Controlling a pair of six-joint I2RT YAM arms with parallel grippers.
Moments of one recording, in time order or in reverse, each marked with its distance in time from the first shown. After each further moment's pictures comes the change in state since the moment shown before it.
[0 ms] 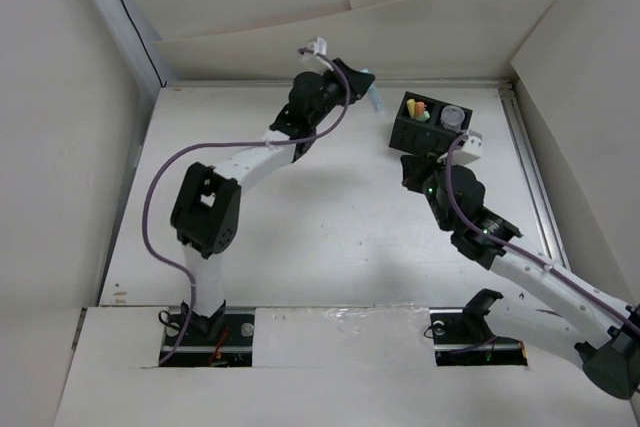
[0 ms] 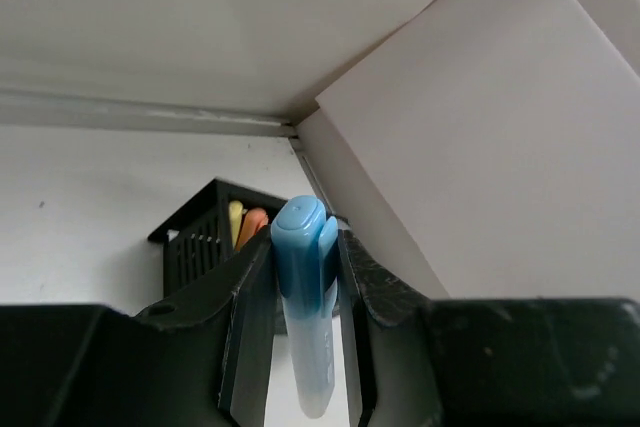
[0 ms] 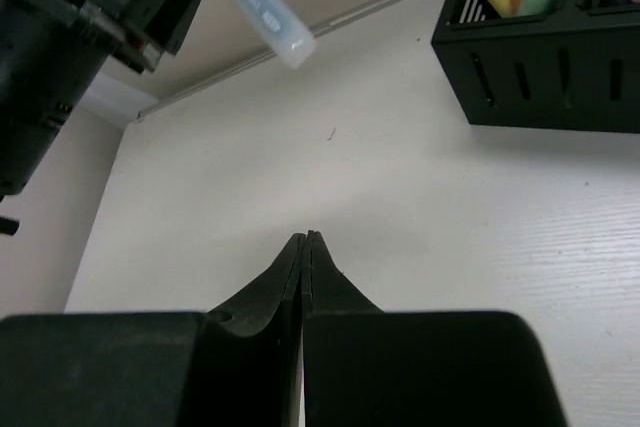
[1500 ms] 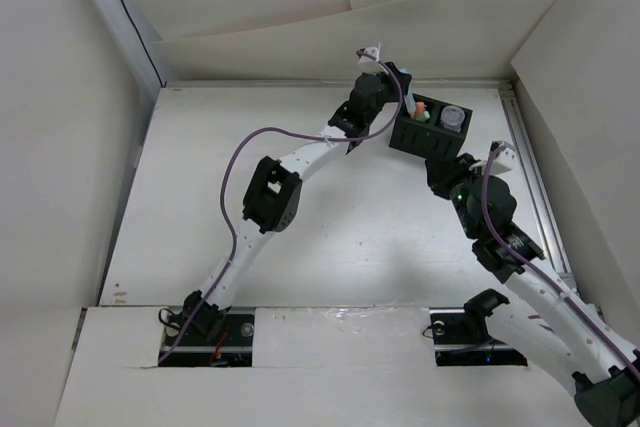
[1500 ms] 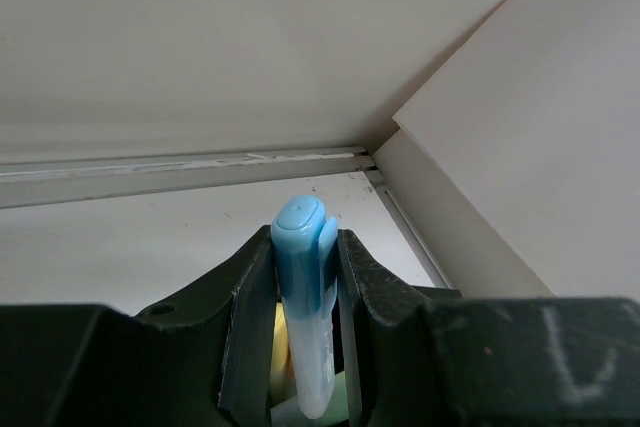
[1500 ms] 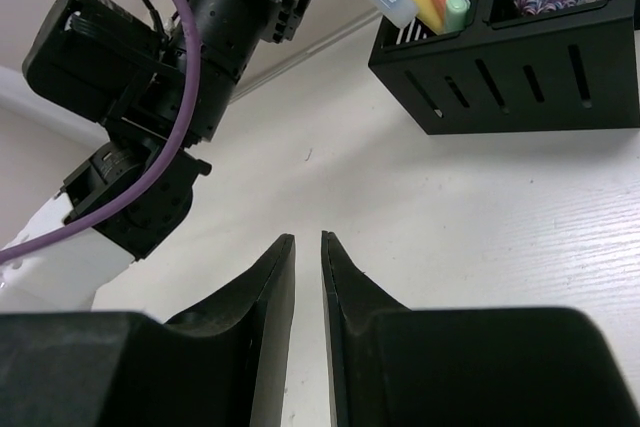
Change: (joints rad) left arm -0.134 0.682 0.859 -0.163 -0.222 0.253; right arm -0.214 -0.210 -0.124 -0.040 -0.148 0.054
